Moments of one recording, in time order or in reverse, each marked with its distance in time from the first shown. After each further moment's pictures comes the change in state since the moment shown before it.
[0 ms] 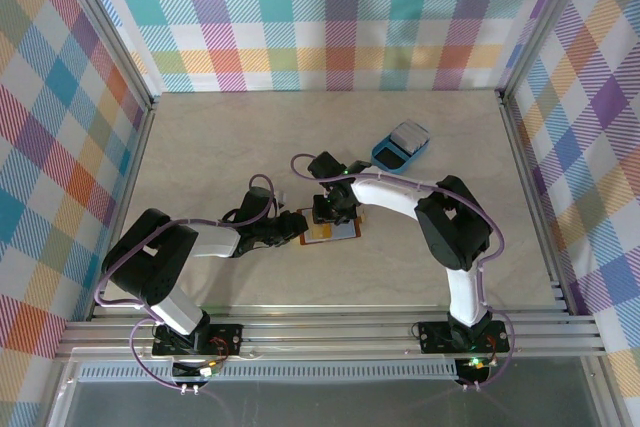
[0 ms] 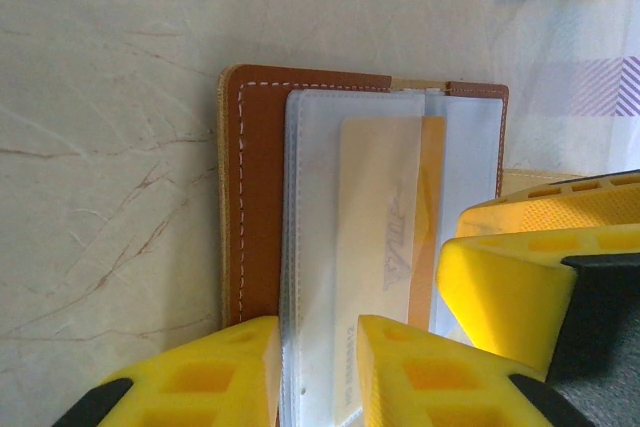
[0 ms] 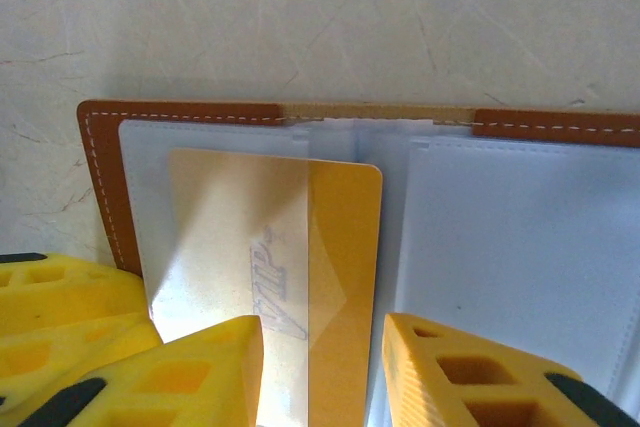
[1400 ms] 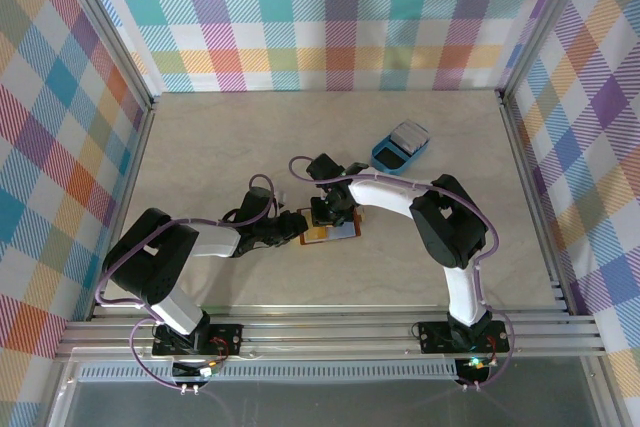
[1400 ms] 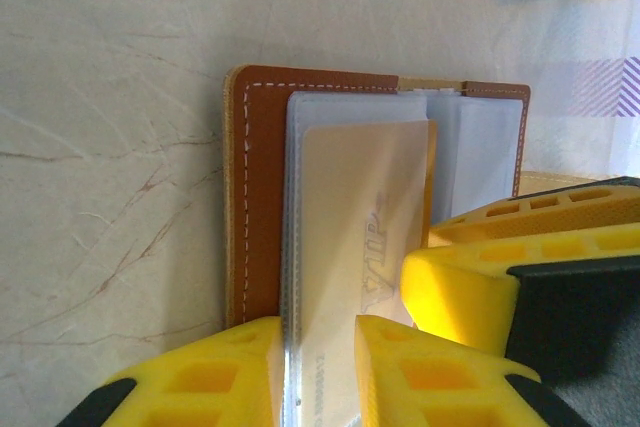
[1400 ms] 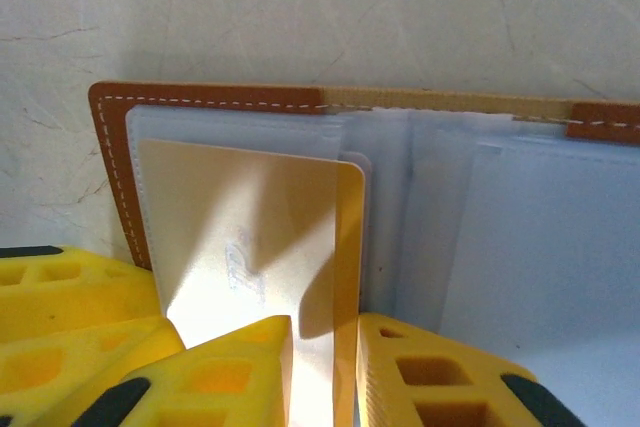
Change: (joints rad) left arm 0.000 0.005 0.000 0.004 0.000 0.000; right arm 0.008 0.027 0.000 0.031 -0.066 0.005
